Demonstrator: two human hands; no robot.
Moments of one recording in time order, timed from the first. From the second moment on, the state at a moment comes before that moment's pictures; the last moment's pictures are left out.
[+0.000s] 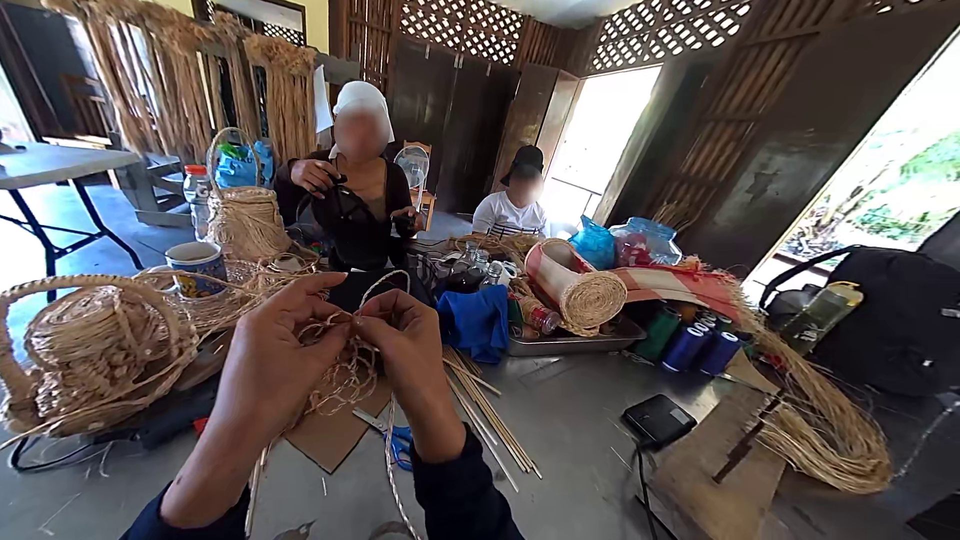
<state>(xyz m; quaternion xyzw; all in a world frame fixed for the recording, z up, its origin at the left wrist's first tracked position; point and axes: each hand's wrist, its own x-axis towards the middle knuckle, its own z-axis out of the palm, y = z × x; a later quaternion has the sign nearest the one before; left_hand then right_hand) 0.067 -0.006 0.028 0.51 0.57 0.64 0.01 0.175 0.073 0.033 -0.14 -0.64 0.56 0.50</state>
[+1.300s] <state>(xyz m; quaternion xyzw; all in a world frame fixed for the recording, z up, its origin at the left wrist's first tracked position) 0.056 -0.018 0.033 0.47 0.47 0.74 0.14 0.154 0.061 0.012 0.02 -0.56 0.58 0.59</state>
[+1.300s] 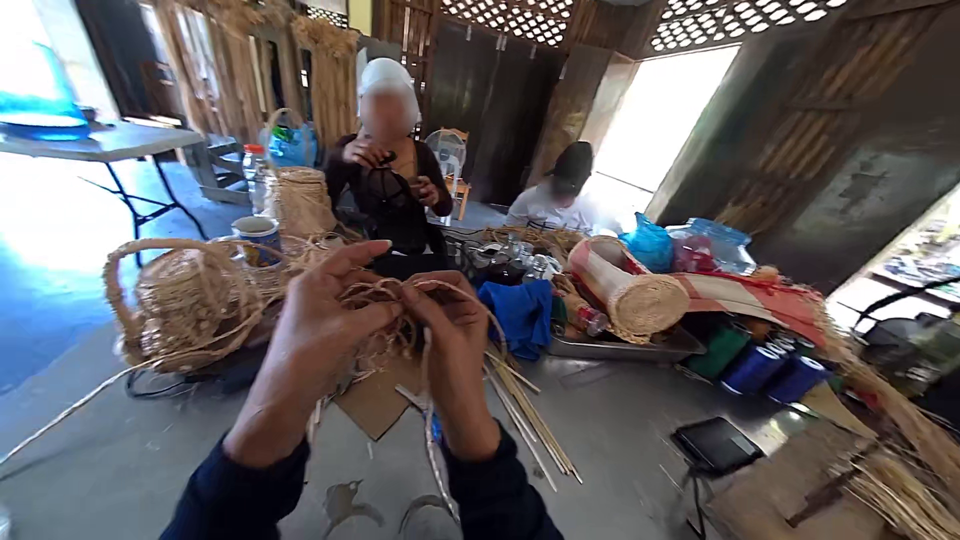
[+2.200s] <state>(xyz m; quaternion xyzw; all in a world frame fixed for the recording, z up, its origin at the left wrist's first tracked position) 0.050 -0.017 0.042 0.44 0.43 0.75 0.25 0.161 0.080 0.019 -0.02 -0.65 0.49 0.58</state>
